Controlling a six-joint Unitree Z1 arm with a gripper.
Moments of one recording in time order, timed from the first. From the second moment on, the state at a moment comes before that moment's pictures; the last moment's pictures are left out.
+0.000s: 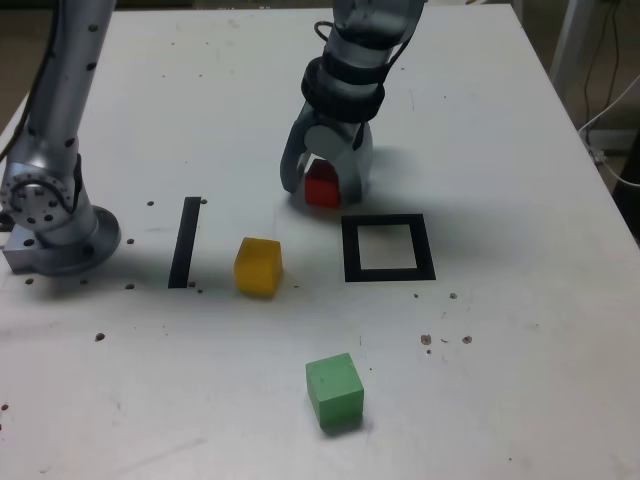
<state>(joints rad) 0.20 2.07 -1.36 1.15 0.15 0.42</state>
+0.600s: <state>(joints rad) 0.10 2.04 -1.48 1.27 0.13 0.34</state>
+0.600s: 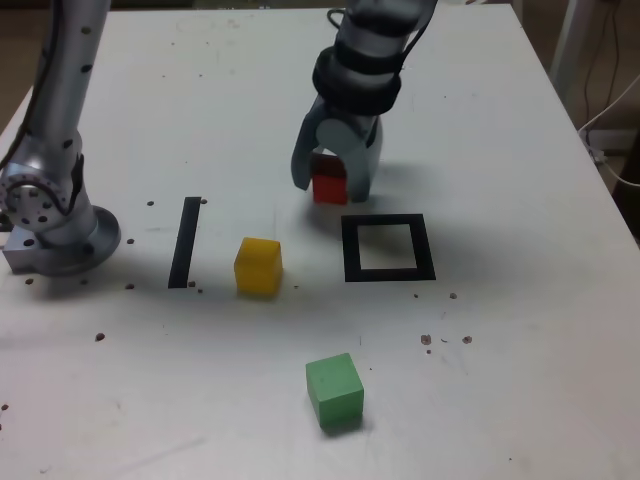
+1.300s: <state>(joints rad) 0.01 2.09 -1.57 1.28 -0.04 0.09</state>
